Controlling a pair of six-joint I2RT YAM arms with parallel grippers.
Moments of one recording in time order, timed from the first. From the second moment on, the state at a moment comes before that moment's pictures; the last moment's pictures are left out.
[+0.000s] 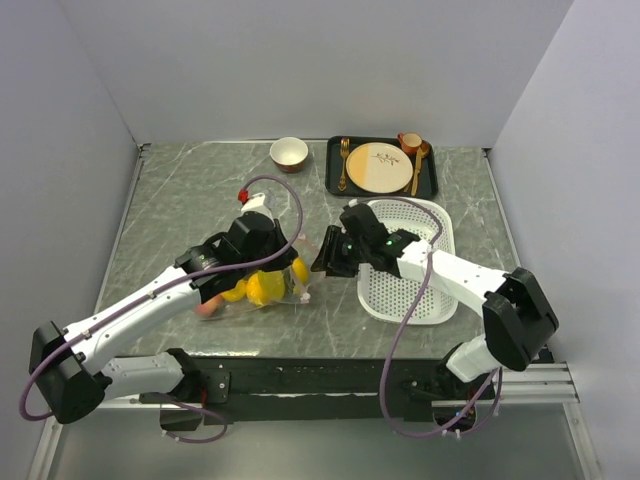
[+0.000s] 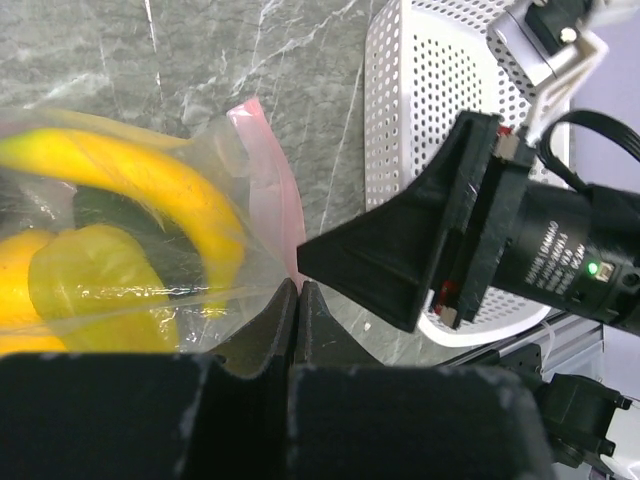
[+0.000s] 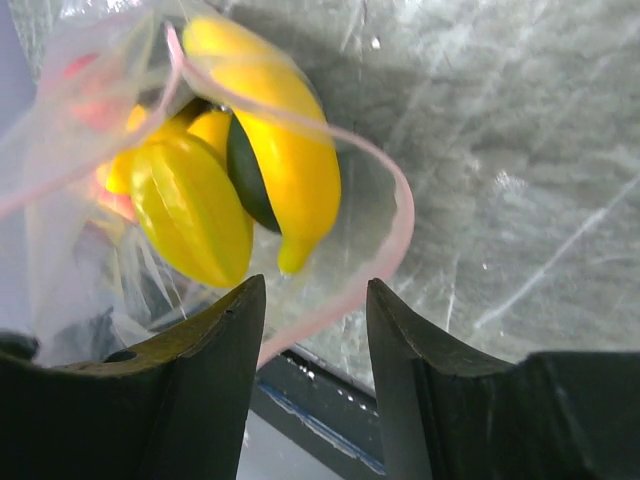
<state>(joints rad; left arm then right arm) -0.80 1.14 0.98 -0.44 -0.19 -0.83 0.72 1.48 1.00 -0.35 -0.18 0.90</state>
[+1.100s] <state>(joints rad) -0.80 1.10 0.98 -0.48 -0.23 -0.84 0.72 1.63 1.03 -0.33 -0.19 0.91</state>
